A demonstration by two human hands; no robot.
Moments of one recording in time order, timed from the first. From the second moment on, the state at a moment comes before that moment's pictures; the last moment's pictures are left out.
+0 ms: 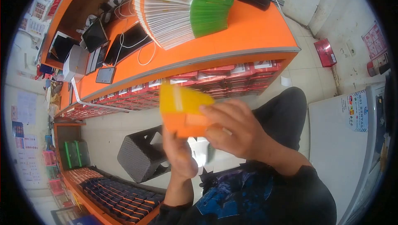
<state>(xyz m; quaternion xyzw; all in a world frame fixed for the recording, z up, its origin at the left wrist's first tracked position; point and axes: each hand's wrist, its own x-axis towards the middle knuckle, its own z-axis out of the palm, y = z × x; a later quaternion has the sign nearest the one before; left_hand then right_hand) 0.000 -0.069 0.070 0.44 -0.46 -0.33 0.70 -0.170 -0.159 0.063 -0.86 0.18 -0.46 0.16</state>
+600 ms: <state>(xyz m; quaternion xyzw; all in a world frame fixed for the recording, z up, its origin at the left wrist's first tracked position) 0.011 -0.065 0.075 0.48 -0.34 -0.37 0.72 -0.164 -0.163 0.064 -0.86 0.12 -0.49 0.02</state>
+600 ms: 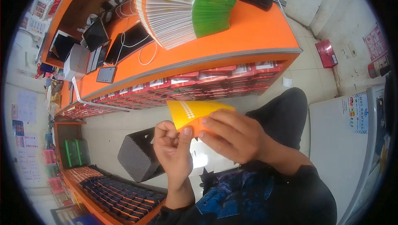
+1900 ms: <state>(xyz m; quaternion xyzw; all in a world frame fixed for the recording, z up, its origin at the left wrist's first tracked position) -0.022 -0.057 0.029 0.52 -0.40 -0.24 0.71 -0.159 -0.151 0.048 -0.79 0.21 -0.48 0.32</state>
